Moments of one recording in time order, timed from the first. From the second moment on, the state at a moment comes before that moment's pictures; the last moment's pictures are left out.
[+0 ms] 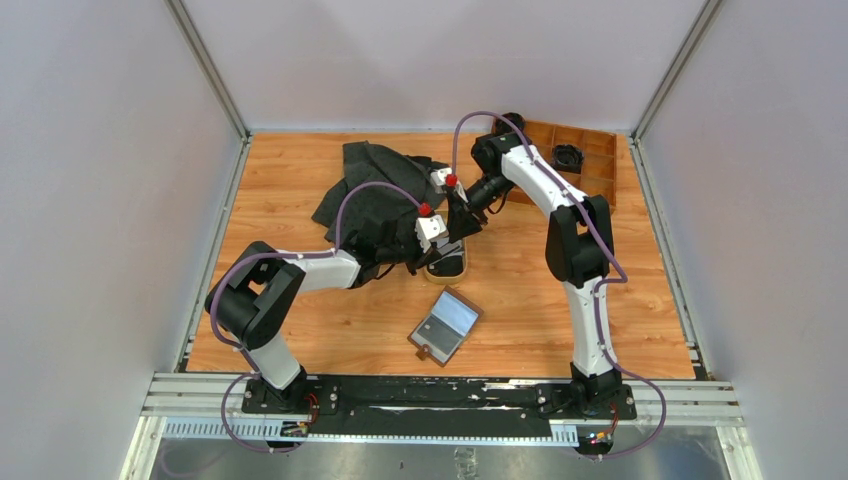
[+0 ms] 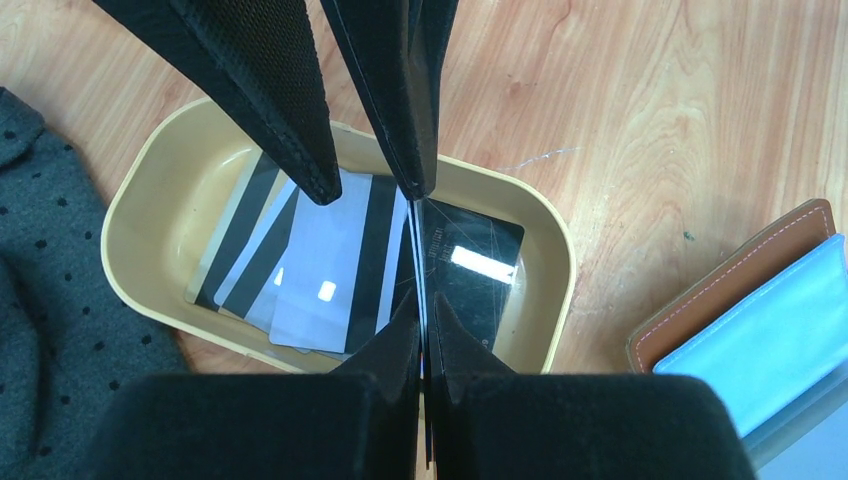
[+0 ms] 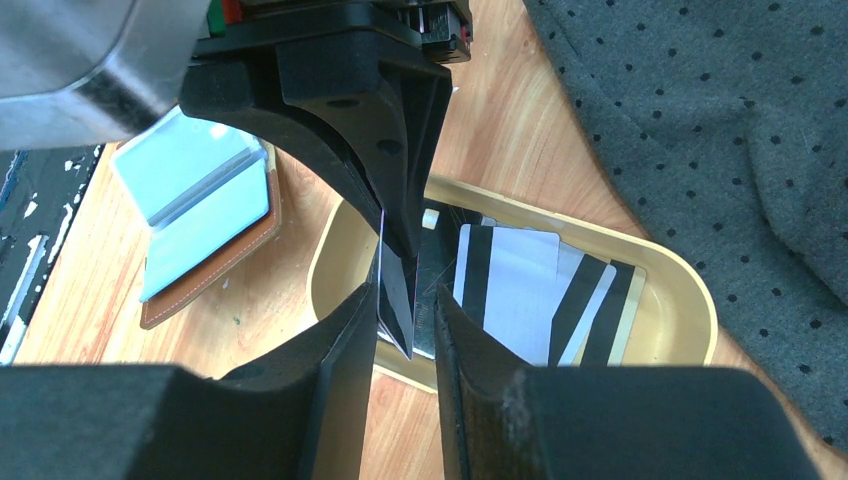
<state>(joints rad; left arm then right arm) -0.62 1.68 0.76 0.43 0.53 0.31 0.41 2.22 2.02 -1.44 -1.02 -1.50</state>
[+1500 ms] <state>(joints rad) -0.62 1.68 0.76 0.41 0.55 0.32 0.43 2.22 2.01 -1.46 -0.98 -1.50</state>
